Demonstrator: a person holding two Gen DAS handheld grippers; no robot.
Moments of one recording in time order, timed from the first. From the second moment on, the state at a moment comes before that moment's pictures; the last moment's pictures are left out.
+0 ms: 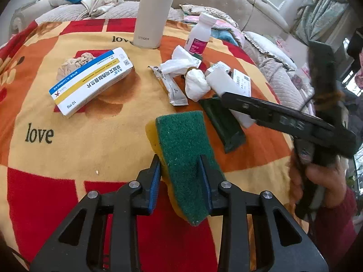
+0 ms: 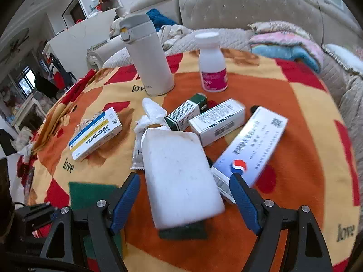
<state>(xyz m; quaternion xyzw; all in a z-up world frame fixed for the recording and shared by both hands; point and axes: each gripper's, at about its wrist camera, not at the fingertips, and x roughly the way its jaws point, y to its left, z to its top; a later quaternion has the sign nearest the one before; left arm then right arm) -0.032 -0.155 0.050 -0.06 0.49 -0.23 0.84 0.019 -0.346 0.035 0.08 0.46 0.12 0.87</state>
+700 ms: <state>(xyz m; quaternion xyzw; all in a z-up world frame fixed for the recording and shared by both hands) -0.048 -0.176 0.071 -0.08 0.47 -0.22 0.85 -0.084 -0.372 0.072 0.04 0.41 0.10 0.90</state>
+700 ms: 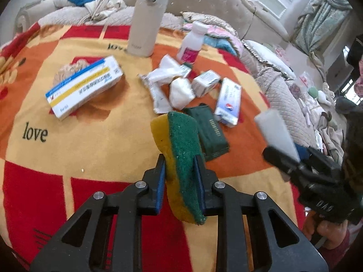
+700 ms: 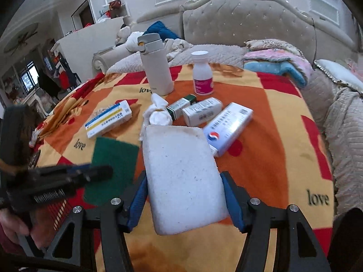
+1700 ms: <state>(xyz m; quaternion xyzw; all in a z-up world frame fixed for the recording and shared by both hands) -0.109 -0.339 0.103 0.00 0.45 -0.34 0.83 -0.189 -0.511 0.075 0.07 0.41 -0.03 0.91</state>
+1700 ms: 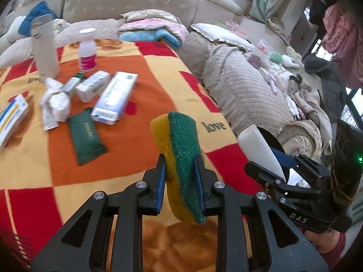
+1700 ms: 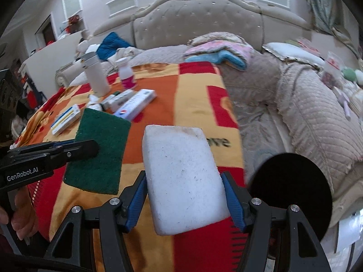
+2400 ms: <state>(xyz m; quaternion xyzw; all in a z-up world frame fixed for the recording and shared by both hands) -0.138 -0.449 0.091 0.04 0.46 -0.40 0.79 -0.241 -0.608 0.056 0.12 0.42 -0.12 0.89</state>
